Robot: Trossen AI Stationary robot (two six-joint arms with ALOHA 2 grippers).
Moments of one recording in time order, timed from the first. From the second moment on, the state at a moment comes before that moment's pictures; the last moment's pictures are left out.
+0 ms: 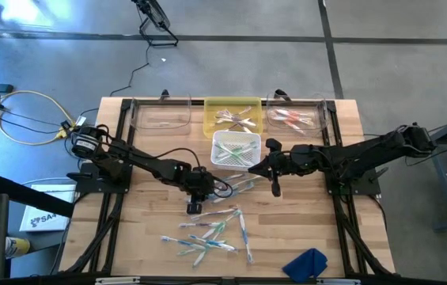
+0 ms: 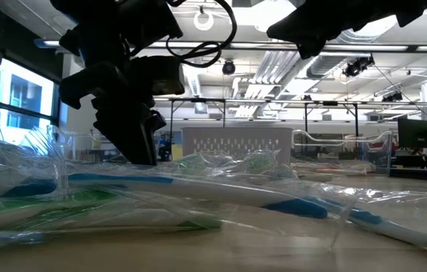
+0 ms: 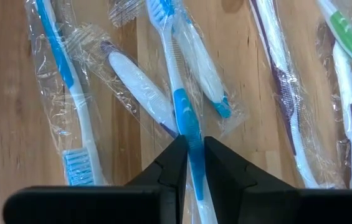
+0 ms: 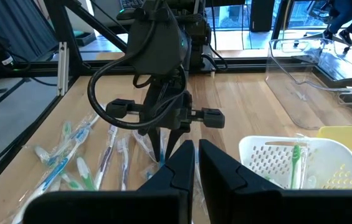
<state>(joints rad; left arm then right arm) -0.16 1.69 0.92 -0.23 0.03 -0.14 0.11 1.15 0.63 0.24 0.07 0.07</state>
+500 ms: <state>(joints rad) -0.16 1.69 0.92 -0.23 0.03 -0.14 0.11 1.15 0.63 0.24 0.08 0.07</state>
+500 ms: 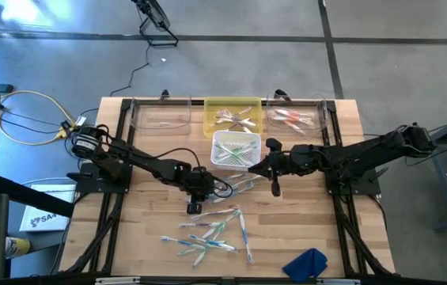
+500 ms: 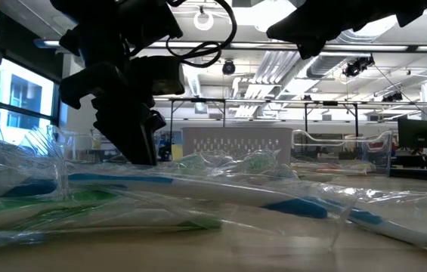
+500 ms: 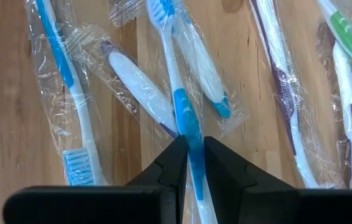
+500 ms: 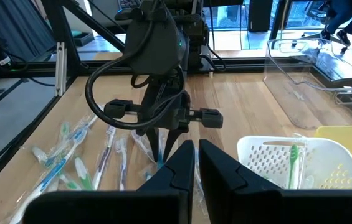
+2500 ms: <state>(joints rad) -0.16 1.68 0.92 -0.23 0.03 -0.13 0.11 1.15 0.63 0.24 0.07 0.07</state>
